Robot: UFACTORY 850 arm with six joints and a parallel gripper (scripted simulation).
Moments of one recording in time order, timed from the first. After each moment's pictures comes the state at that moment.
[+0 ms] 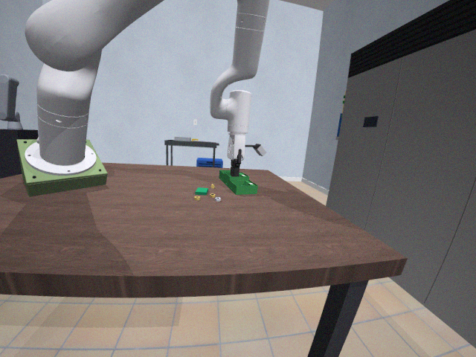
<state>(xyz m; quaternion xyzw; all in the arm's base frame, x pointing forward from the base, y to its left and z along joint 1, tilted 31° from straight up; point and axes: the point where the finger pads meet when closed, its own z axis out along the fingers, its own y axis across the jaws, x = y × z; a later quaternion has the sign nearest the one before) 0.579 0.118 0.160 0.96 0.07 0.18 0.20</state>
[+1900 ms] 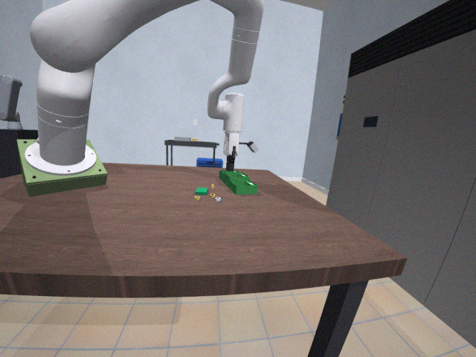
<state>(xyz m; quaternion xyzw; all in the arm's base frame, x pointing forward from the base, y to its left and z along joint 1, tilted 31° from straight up) 0.572 0.197 0.131 0.96 0.07 0.18 0.20</state>
